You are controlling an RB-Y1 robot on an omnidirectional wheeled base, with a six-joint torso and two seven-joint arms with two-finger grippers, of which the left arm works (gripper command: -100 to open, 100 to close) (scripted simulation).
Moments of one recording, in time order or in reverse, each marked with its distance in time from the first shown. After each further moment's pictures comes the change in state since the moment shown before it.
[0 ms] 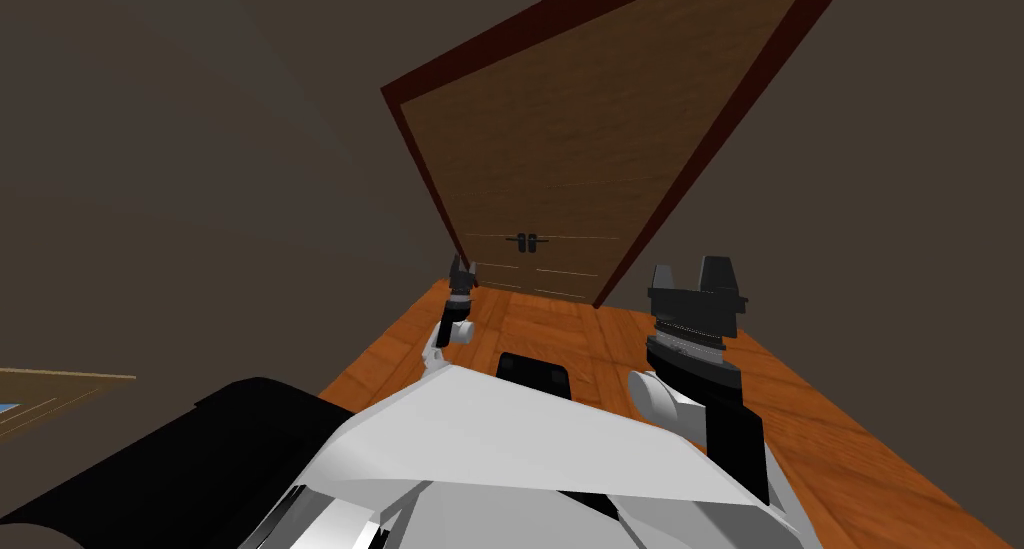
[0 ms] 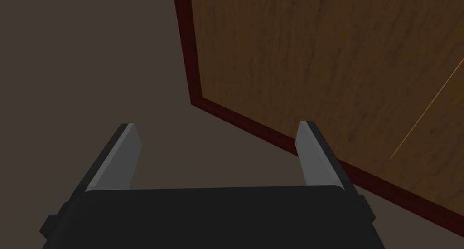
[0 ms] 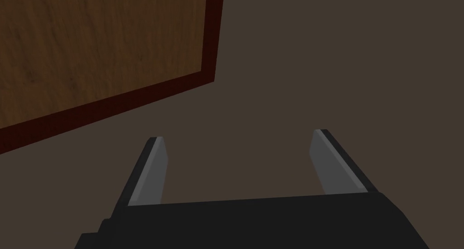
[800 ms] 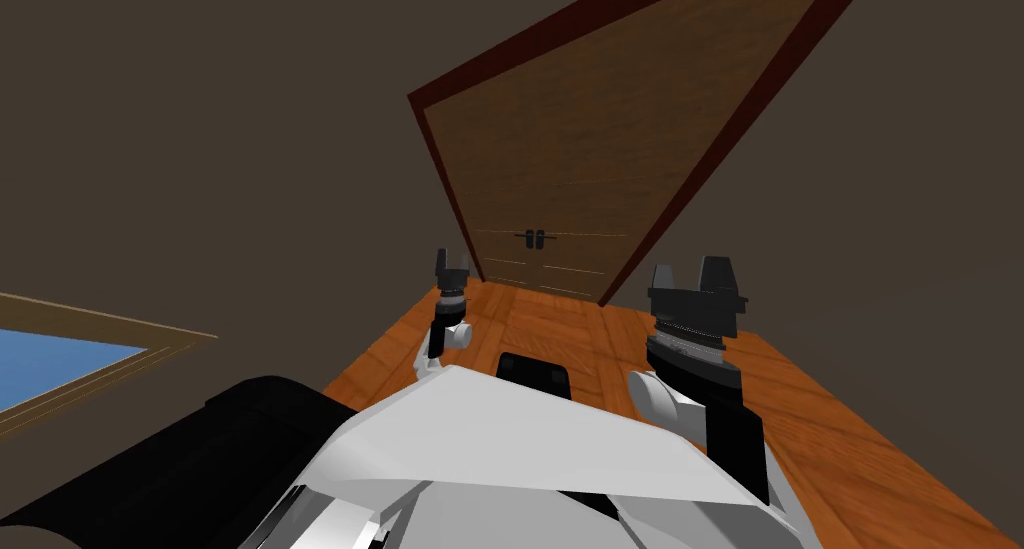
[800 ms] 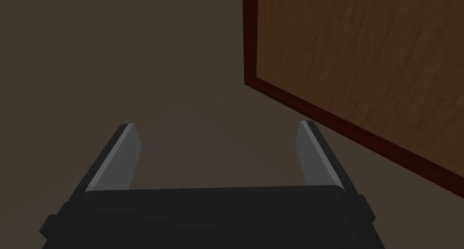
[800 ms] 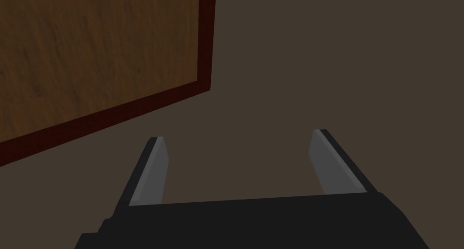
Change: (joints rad) arm 0.076 -0.051 -0.017 -0.192 -0.008 -0.032 -0.013
